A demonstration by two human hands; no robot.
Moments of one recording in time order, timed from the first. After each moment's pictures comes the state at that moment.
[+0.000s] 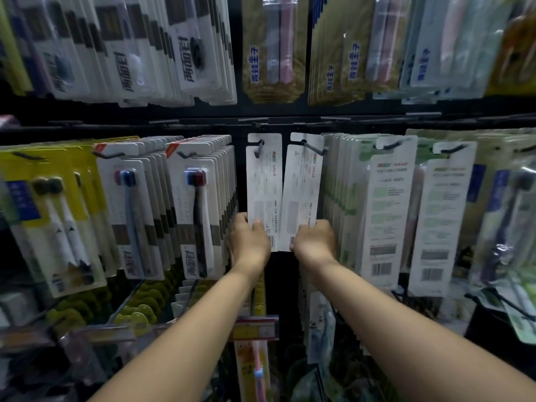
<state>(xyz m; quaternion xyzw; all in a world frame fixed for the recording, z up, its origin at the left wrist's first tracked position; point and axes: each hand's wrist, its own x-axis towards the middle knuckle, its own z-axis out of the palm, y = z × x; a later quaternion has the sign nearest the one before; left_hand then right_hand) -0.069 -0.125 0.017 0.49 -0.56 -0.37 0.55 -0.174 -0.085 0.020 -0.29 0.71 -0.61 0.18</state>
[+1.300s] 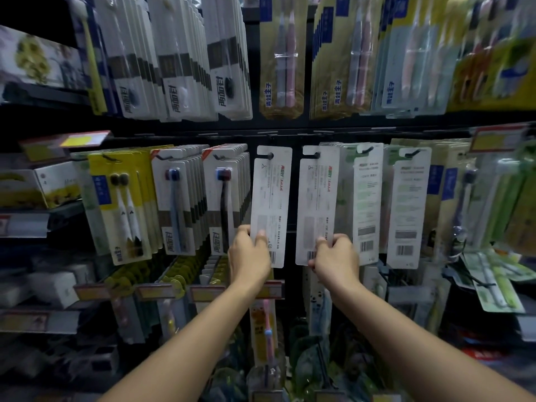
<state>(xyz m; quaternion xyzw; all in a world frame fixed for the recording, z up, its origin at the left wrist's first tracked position) -0.004 -0.012 0.010 0.45 -0.61 -0.33 0.56 -0.147 0.051 0.013 -0.35 0.69 -0.61 0.17</state>
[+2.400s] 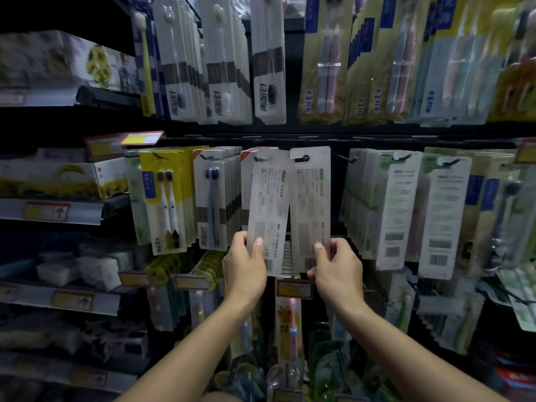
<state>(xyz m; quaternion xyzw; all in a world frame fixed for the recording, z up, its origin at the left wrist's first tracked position) 0.068 0.019 0.010 0.45 -0.60 -0.28 0.60 -0.085 0.074 0.017 -0.45 0.64 -0.60 0.14</state>
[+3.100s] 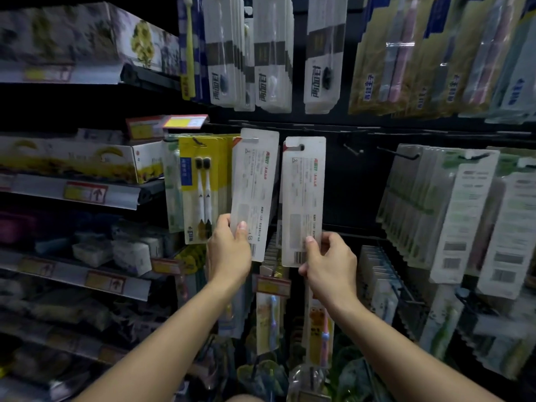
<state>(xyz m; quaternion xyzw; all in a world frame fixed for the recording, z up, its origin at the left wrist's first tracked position) 0.149 -0.024 0.022 0.52 -0.56 -0.22 0.61 -0.016 0.030 0.012 -0.50 0.59 -0.61 0.17</state>
